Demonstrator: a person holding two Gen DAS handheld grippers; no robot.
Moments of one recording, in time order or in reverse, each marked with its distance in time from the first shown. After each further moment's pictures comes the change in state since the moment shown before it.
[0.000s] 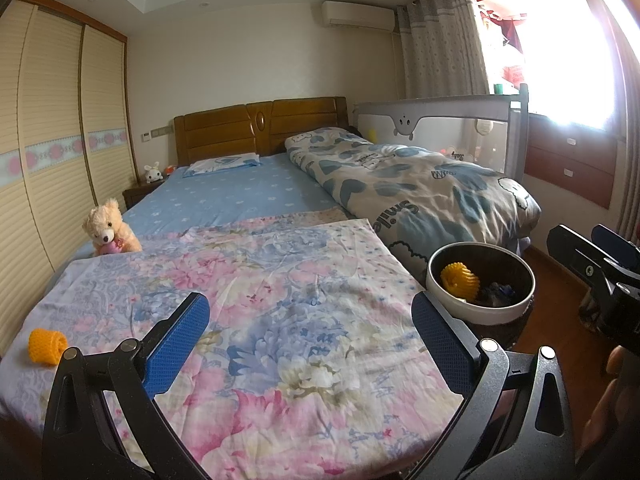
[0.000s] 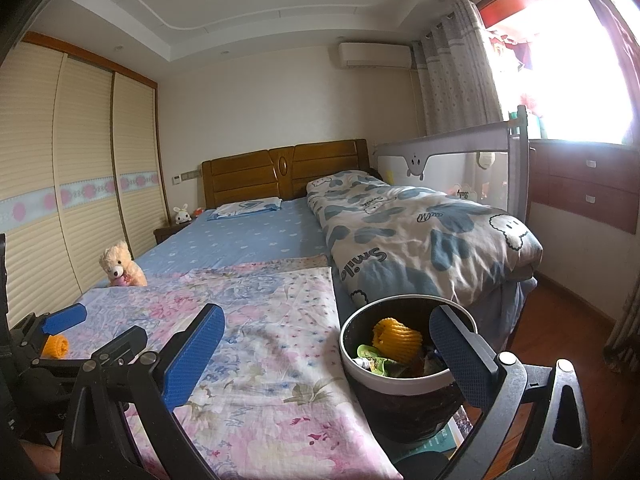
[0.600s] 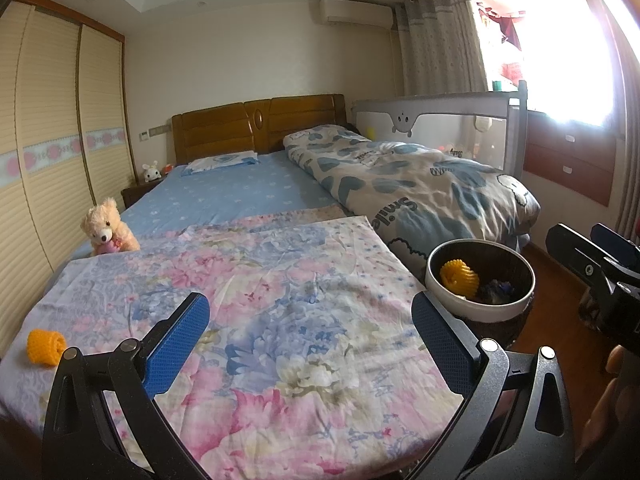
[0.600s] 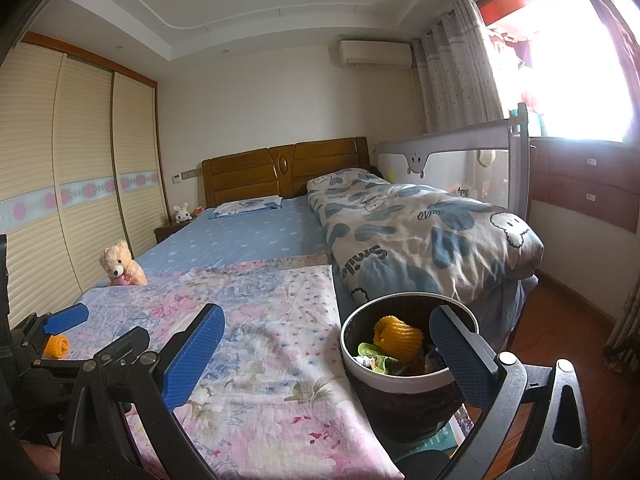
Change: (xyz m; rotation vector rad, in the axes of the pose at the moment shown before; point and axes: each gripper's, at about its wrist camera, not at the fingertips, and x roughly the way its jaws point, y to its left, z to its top) left arm 0.003 -0.001 -0.004 0.004 0.011 -0.007; right arm 0.001 0.003 -0.001 0.002 0.005 0.002
